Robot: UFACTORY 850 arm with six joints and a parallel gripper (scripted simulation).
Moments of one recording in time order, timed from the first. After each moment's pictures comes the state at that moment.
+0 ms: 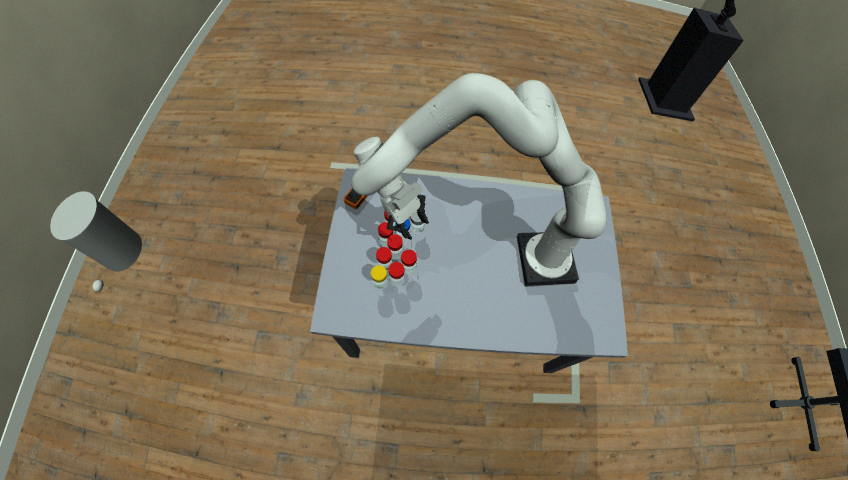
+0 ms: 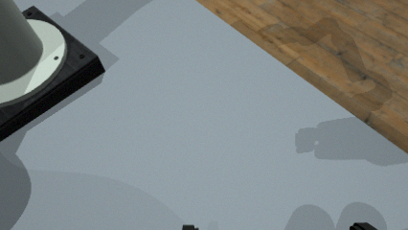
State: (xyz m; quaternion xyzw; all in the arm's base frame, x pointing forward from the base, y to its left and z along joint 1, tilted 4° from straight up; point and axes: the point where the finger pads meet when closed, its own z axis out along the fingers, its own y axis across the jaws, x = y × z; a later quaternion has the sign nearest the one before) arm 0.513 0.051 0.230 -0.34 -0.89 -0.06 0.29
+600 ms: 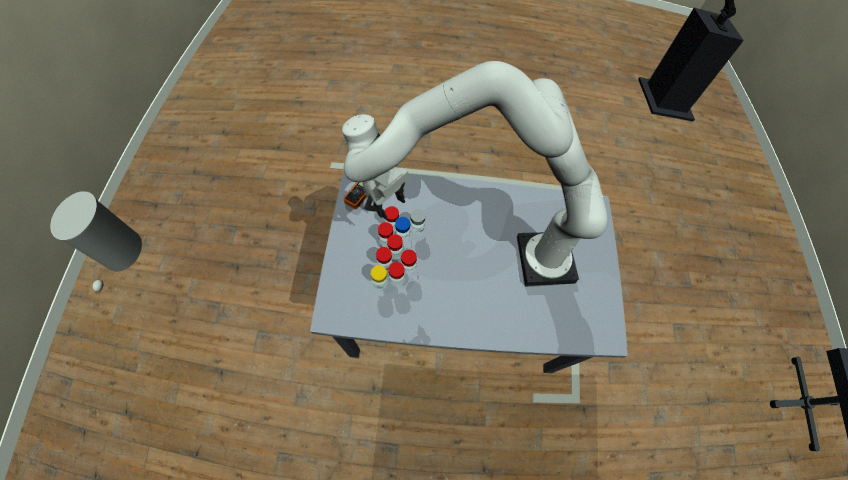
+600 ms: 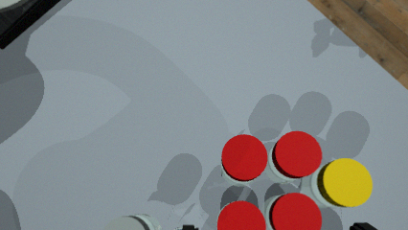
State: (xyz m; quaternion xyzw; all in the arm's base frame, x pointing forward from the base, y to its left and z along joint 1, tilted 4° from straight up) arm 0.588 0.029 0.307 -0.35 -0.93 0.00 0.14
